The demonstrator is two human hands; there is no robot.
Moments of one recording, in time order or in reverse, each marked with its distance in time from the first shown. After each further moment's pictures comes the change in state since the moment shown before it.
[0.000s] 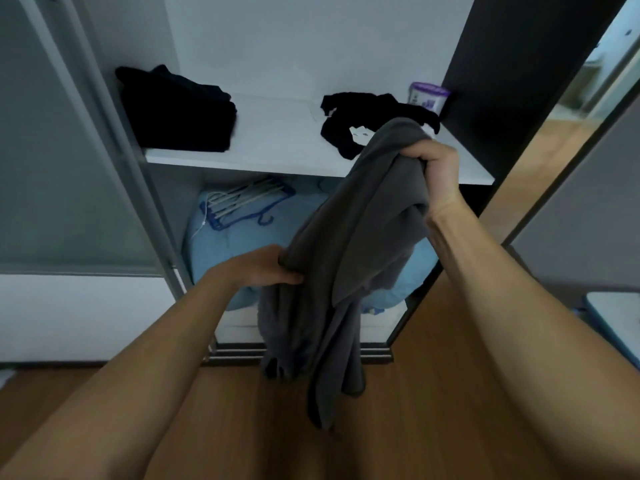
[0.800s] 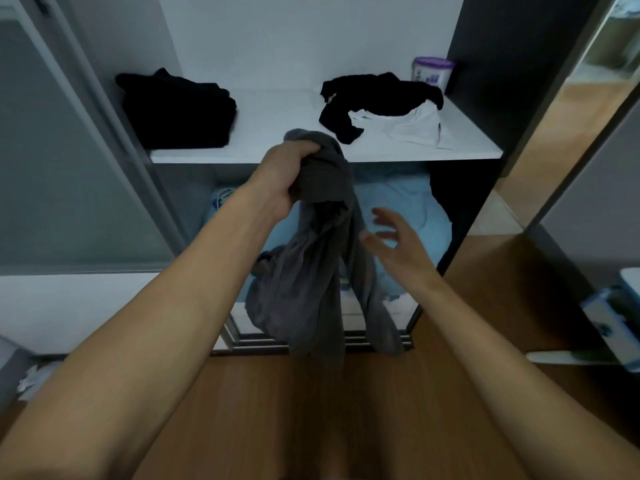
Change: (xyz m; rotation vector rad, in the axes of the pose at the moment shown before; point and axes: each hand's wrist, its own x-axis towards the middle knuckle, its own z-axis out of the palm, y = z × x) left_hand 0.000 0.155 -0.024 -1.045 0.515 -0.009; right_hand -0.070 0.095 -0.089 -0.899 0.092 0.056
